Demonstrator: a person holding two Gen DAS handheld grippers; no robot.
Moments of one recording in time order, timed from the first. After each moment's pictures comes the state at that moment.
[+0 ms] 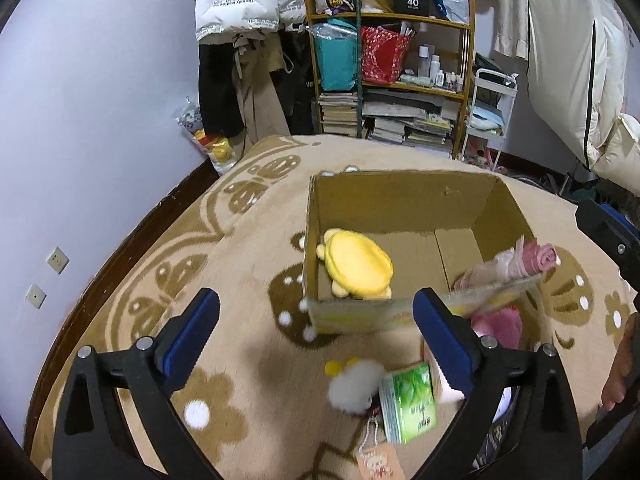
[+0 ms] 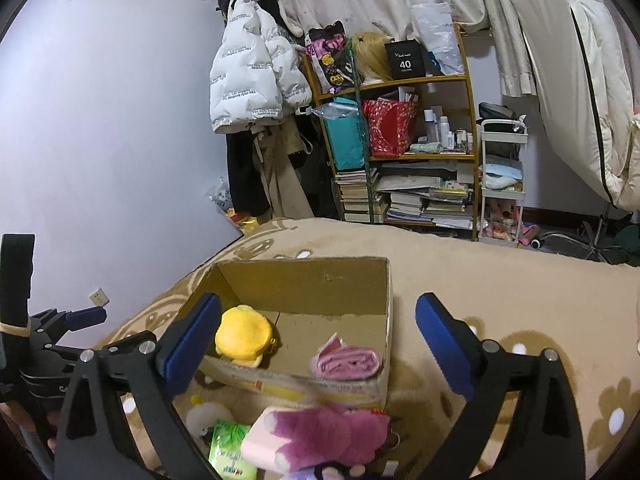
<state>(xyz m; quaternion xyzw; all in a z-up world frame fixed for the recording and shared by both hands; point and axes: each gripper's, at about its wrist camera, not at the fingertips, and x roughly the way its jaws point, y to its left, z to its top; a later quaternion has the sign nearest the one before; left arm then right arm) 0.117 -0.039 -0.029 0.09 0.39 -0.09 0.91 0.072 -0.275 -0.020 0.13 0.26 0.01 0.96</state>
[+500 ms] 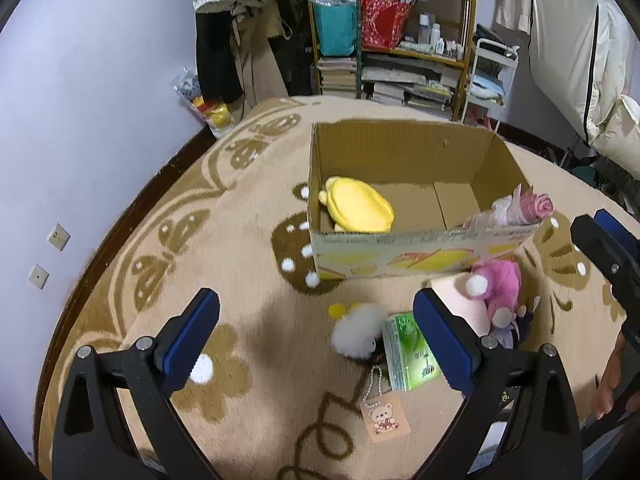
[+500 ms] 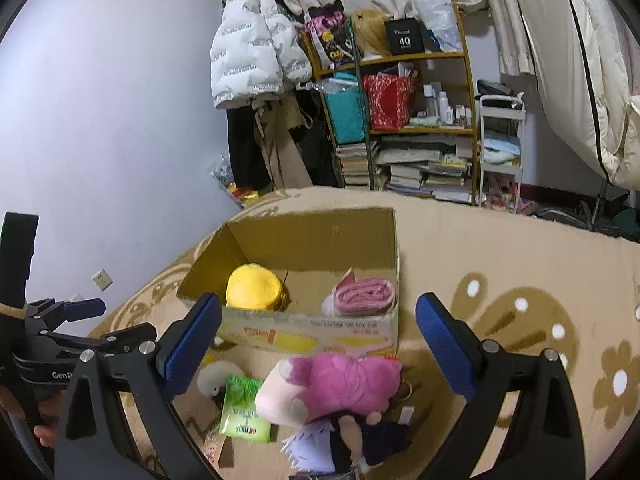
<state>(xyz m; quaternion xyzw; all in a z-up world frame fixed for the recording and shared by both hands) 0.096 -0.030 -0.044 0.10 0.45 -0.09 0.89 0.051 -0.256 -0.040 0.13 0.31 0.02 0.94</state>
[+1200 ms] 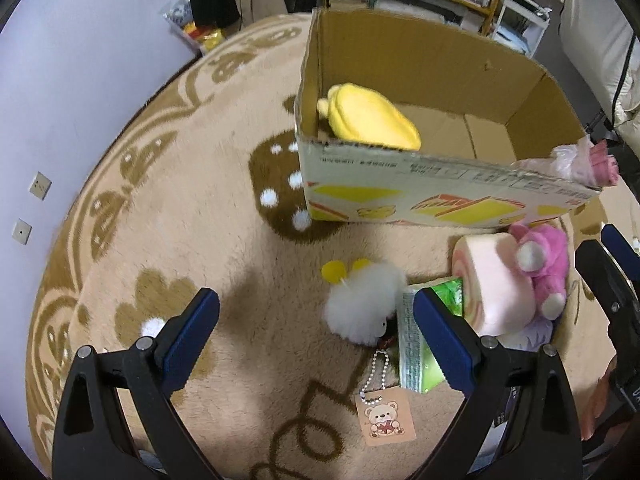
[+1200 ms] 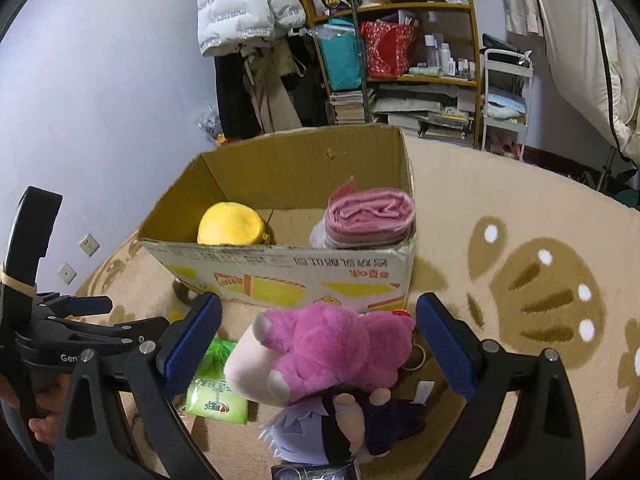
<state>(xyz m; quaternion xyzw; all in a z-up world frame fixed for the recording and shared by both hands) 0.134 -0.034 -0.122 0.08 0.56 -0.07 0.82 0.077 -0.245 -0.098 0.12 0.38 0.01 0.91</state>
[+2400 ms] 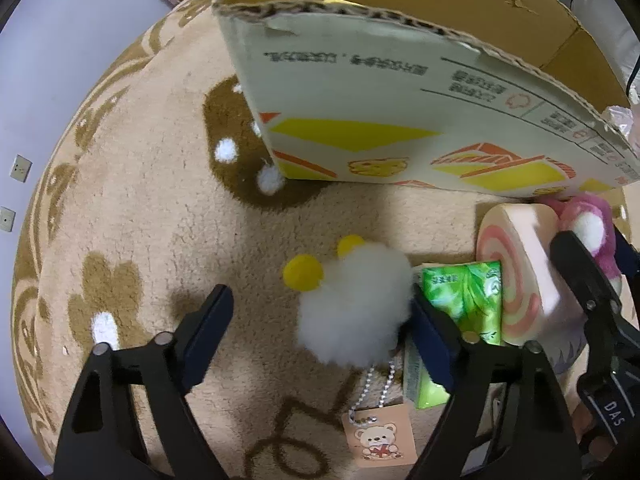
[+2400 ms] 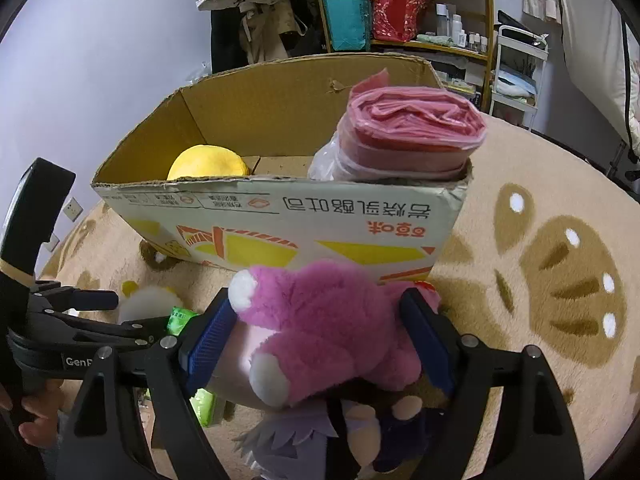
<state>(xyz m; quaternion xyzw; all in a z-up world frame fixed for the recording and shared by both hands) 0.162 -0.038 -0.180 0.08 0.62 -0.08 0.78 0.101 -0.230 -0.140 0.09 0.44 0.01 0.89</state>
